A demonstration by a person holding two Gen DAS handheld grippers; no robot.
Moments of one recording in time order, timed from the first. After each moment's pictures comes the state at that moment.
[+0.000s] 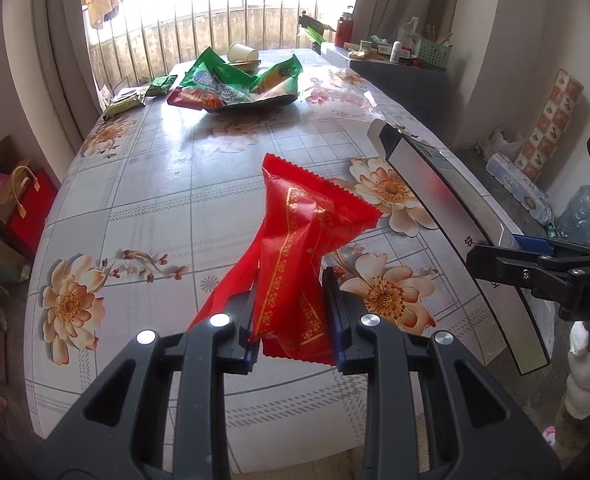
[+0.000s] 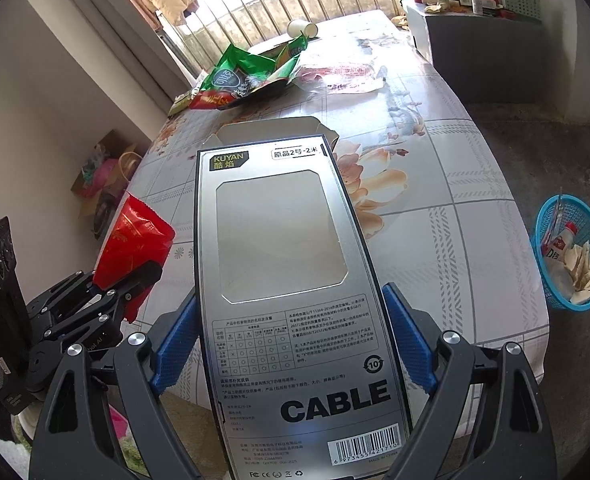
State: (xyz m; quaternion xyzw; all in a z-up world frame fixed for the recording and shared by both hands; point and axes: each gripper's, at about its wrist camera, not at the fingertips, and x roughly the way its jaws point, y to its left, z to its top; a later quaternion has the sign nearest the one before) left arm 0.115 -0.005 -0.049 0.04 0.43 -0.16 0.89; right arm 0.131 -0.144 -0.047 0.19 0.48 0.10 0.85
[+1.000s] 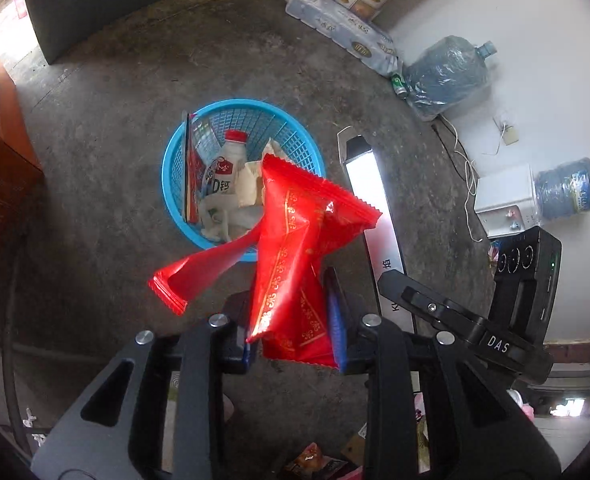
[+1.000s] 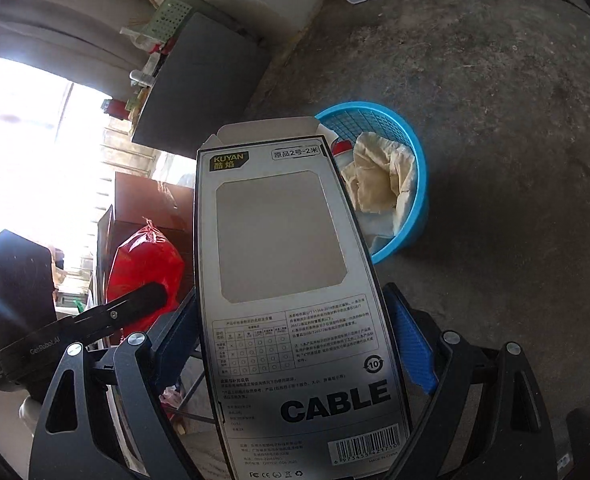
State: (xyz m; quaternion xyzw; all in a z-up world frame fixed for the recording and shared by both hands) left arm 0.219 -0.513 -0.173 0.13 0.64 -0.45 0.62; right arm 0.033 -0.547 -0.219 0.55 0.37 -0.20 0.72
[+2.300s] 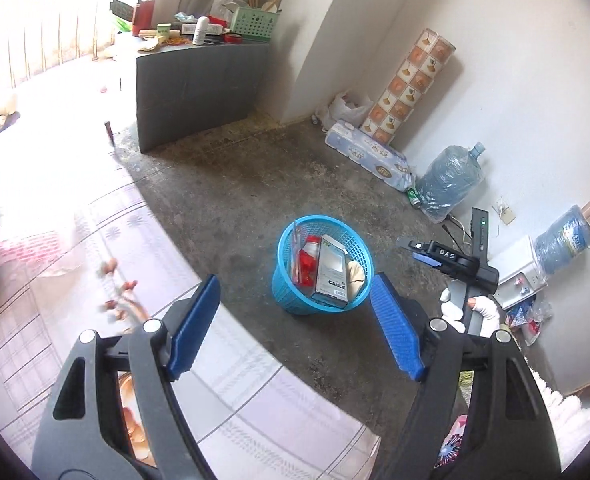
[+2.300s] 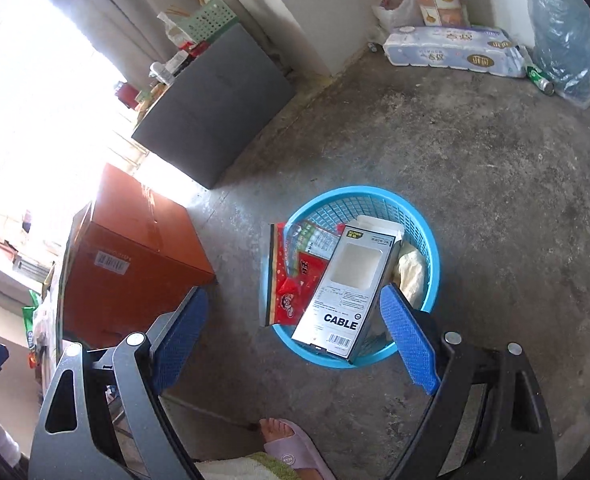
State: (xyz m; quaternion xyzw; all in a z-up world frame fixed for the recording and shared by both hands) left arm 0.251 -0.255 -0.017 0.03 0.46 -0.43 0.78; right arm 0.093 -0.548 -0.158 0.38 0.37 -0.20 0.82
